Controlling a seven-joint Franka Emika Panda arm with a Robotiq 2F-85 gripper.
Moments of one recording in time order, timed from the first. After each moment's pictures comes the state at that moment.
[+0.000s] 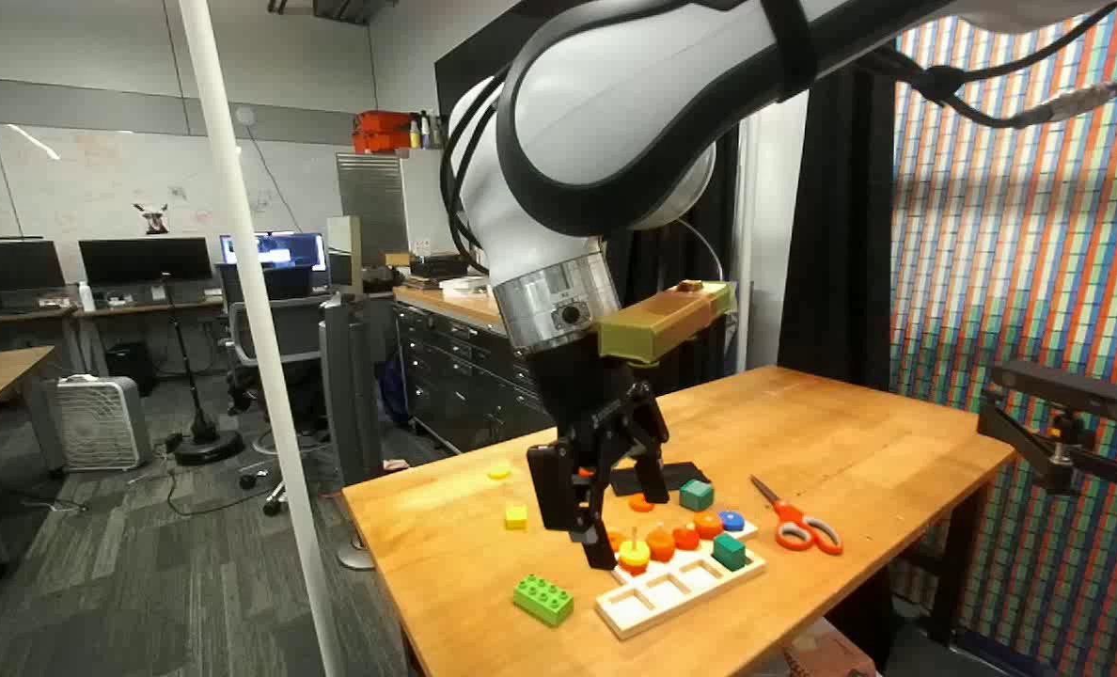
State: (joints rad) arm 0.16 -0.25 0.28 -2.25 0.07 1.70 0.26
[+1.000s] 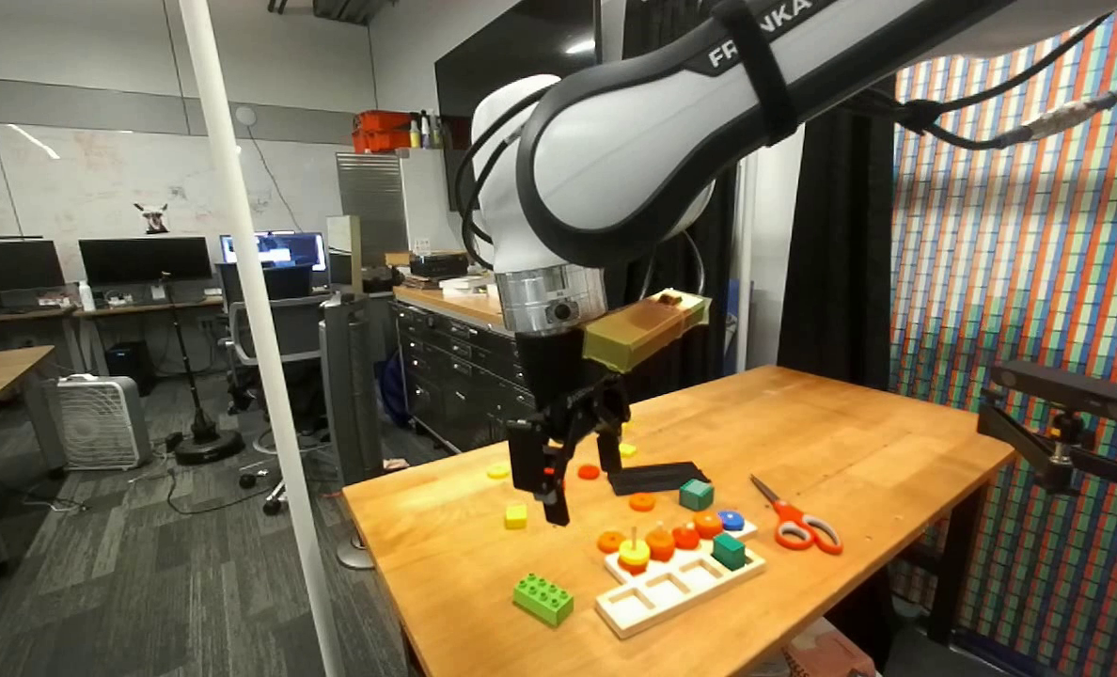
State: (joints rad) arm 0.15 -0.23 0.22 -2.27 -0.03 1.93 0.23
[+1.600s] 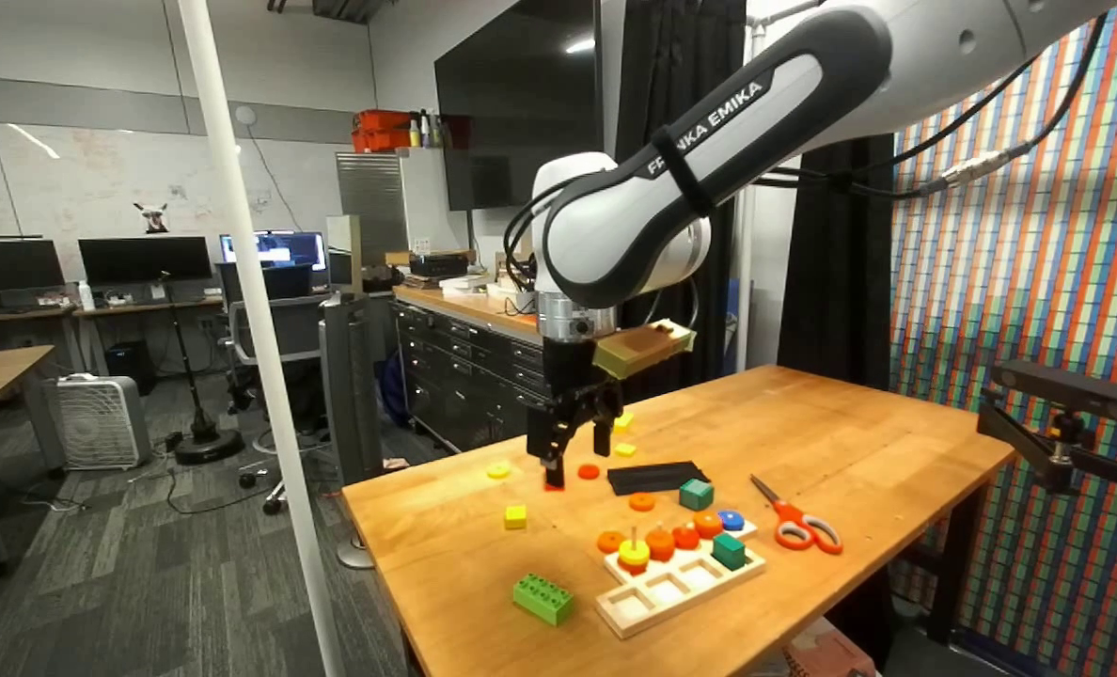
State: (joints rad) arm 0.07 -0.09 0.07 -2.26 -0.03 2.18 0.06
